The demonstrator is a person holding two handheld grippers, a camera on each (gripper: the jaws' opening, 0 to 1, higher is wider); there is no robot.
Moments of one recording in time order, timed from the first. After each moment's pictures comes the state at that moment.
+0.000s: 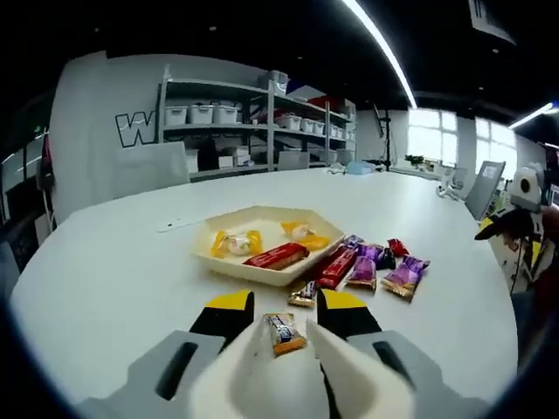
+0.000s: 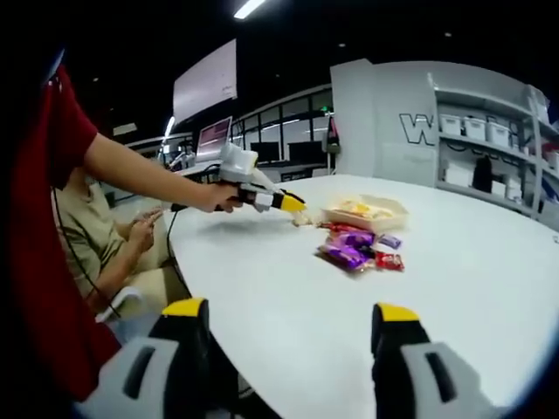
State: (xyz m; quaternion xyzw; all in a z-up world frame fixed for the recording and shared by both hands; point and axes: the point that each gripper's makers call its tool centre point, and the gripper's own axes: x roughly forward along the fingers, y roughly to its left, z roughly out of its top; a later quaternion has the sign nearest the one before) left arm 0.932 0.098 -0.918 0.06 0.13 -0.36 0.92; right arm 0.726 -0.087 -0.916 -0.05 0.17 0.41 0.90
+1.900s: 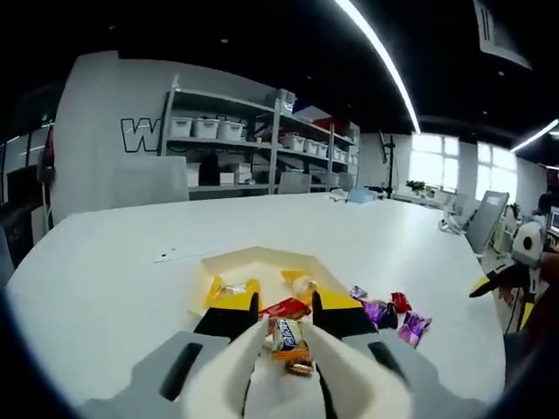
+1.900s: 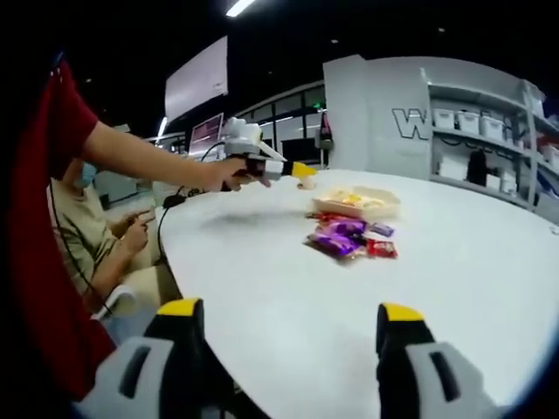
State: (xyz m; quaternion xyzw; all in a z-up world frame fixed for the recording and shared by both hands) left arm 0.972 0.069 -0.871 0.00 0.11 -0.36 0.93; right arm 0.735 -0.099 -0.934 -0.04 0.18 0.39 0.90
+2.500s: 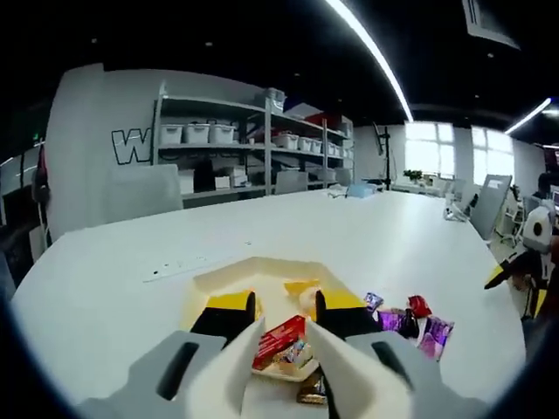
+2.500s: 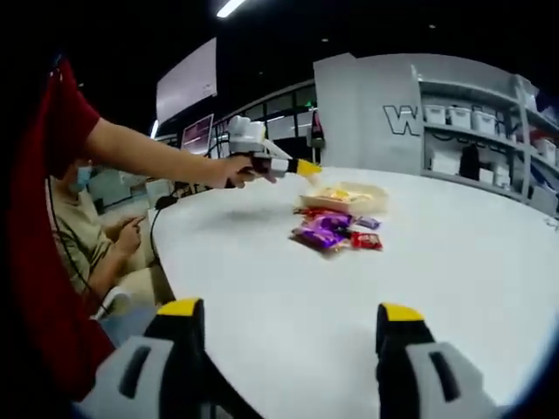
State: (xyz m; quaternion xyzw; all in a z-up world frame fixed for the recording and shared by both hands) left arm 0.995 0.049 -0.873 0.04 0.09 -0.36 0.93; right arm 0.741 -0.115 -0.938 -0.04 0.19 0.38 0.91
